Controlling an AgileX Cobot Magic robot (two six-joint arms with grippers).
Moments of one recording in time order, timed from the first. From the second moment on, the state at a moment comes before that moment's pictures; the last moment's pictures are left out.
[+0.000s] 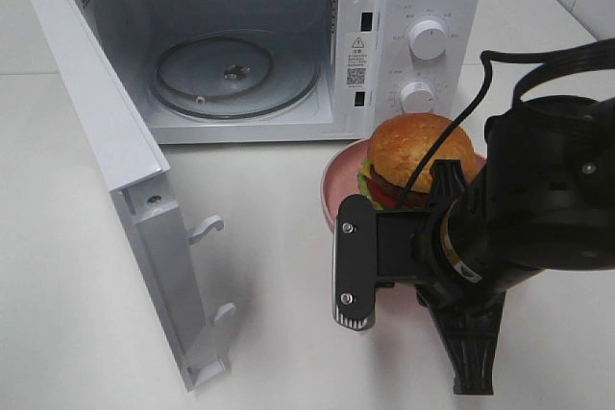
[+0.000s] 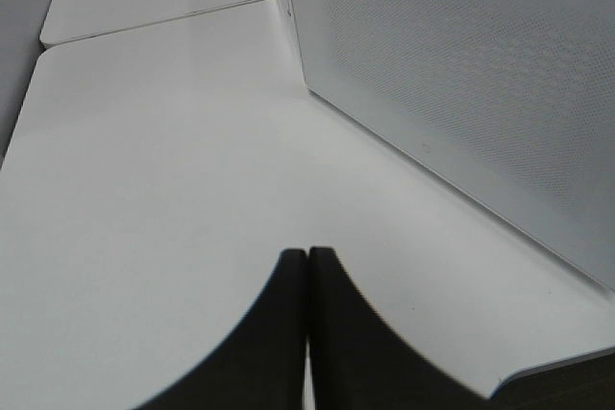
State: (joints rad) left arm 0.00 0.00 -0.50 -0.14 1.06 0.28; right arm 0.90 1.59 -0.69 -0.63 0.53 -0.19
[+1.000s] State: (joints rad) left arm 0.00 0.00 -0.50 -0.14 1.06 0.28; right arm 0.80 1.59 -0.69 -0.64 0.12 -0.80
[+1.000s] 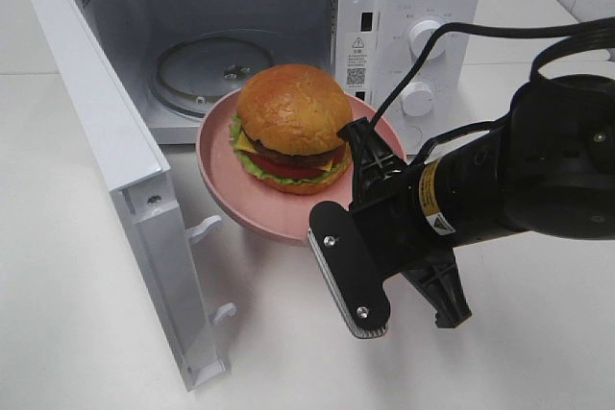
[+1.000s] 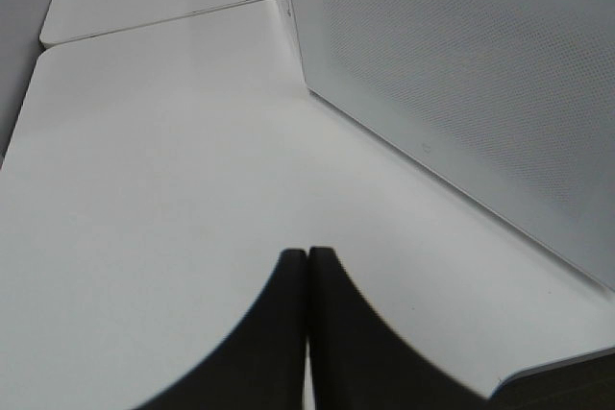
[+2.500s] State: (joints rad) left arm 0.00 0.00 -0.50 -0.14 1.06 0.28; right arm 0.72 1.83 -0.94 -0.65 0.13 -1.02
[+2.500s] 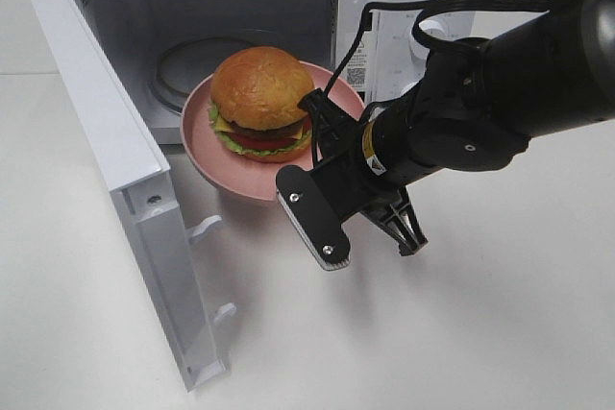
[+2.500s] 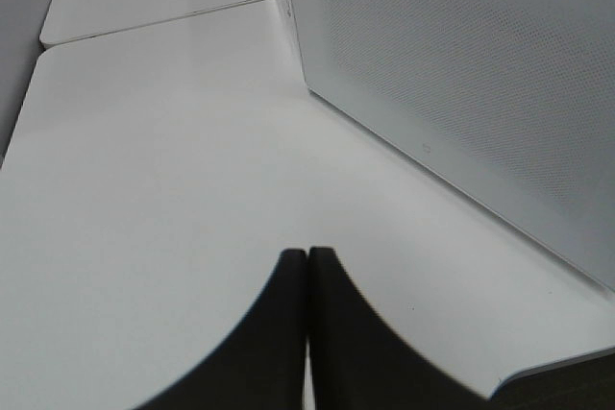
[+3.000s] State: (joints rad) left arm 0.00 0.00 -0.50 -0.14 1.06 0.28; right arm 0.71 1.88 -1.08 -0.49 0.21 -1.14
